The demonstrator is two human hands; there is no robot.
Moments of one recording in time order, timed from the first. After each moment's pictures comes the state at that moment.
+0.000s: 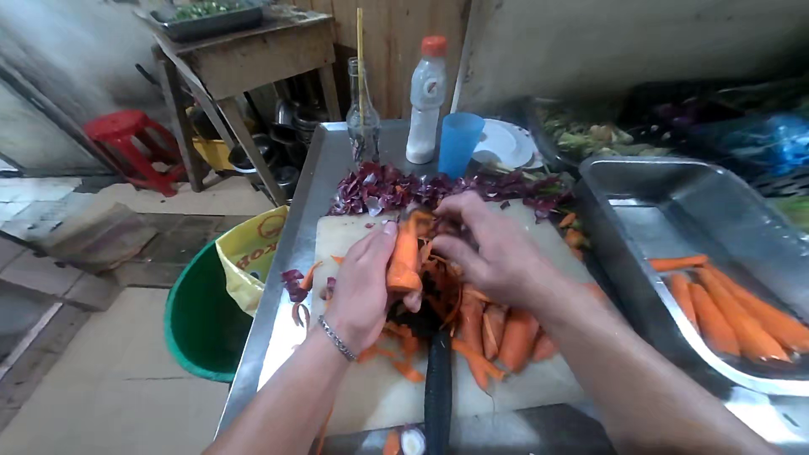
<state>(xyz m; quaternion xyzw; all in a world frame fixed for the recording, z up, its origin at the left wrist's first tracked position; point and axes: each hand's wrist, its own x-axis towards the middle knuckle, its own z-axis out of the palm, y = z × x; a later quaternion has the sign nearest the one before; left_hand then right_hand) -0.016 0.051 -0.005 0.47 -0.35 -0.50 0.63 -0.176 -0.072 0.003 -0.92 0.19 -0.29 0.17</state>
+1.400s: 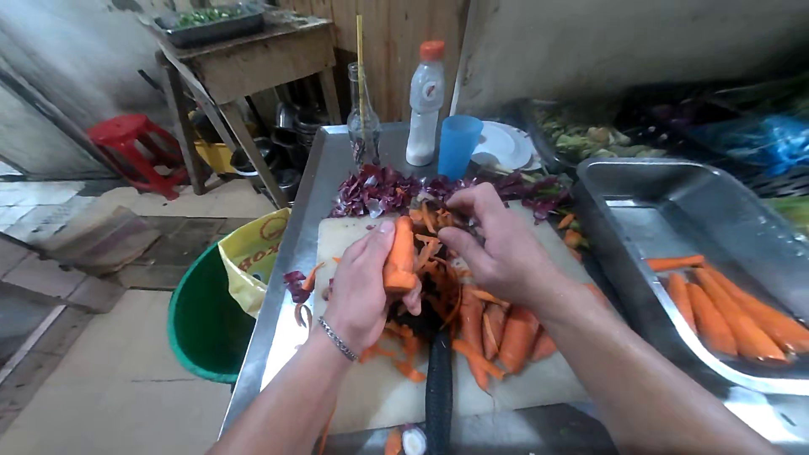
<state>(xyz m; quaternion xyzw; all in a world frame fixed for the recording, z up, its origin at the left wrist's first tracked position) -0.016 0.054 -0.002 0.46 -0.34 -0.49 0.65 -0.177 -0.071 0.002 -0.90 0.21 -0.33 0.18</state>
